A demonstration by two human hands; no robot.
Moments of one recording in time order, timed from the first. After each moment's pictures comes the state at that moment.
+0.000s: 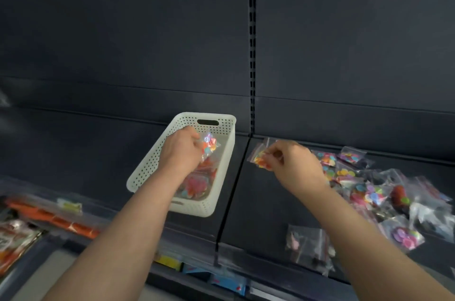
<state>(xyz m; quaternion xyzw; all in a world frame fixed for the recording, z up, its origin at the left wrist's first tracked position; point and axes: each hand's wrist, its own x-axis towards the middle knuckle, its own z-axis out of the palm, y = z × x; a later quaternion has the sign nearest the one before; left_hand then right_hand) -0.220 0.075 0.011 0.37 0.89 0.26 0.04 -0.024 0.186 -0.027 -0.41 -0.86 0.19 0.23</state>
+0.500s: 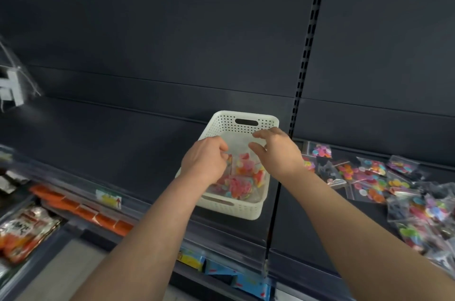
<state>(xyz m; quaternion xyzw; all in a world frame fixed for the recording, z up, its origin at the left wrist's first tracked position) -0.268 0.030 0.002 0.41 0.88 0.21 0.08 -0.151 0.153 -0.027 -0.36 -0.89 0.19 0.21</state>
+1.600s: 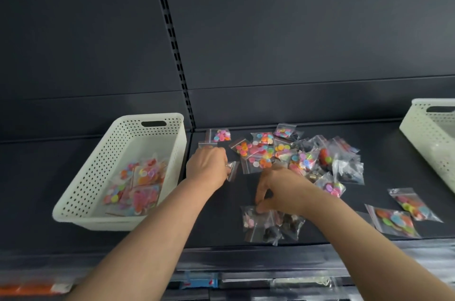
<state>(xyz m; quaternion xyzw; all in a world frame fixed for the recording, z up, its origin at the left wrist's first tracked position) -0.113 0.151 -0.047 0.60 0.79 0.05 0.08 0.072 0.167 -0.040 -0.39 -0.90 0.20 -0.04</state>
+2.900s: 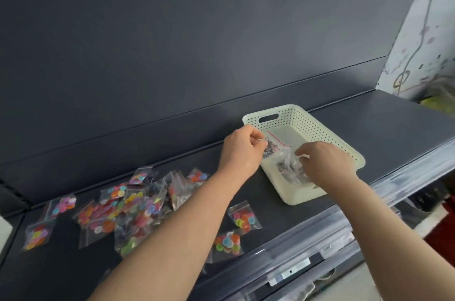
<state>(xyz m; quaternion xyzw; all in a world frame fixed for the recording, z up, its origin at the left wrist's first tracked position) 0.249 0.264 0.004 0.69 0.56 0.37 0.27 0.421 0.233 -0.007 -0.78 -0.61 0.02 0.10</state>
